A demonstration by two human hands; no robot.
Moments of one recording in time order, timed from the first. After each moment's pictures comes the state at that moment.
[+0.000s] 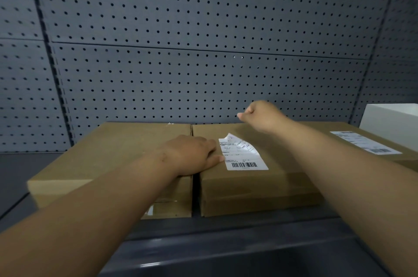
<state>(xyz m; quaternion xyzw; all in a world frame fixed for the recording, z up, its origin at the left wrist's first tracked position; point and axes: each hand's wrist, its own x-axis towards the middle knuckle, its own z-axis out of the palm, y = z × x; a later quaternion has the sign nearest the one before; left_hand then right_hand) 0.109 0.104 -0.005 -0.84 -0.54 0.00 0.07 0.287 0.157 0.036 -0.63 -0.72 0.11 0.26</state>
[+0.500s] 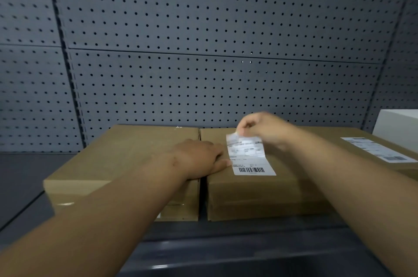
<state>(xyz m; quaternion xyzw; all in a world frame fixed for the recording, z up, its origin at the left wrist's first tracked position) 0.110 0.106 -0.008 -0.83 -0.55 0.01 0.07 0.285 0.157 0.024 -0.52 -0.78 0.26 0.25</state>
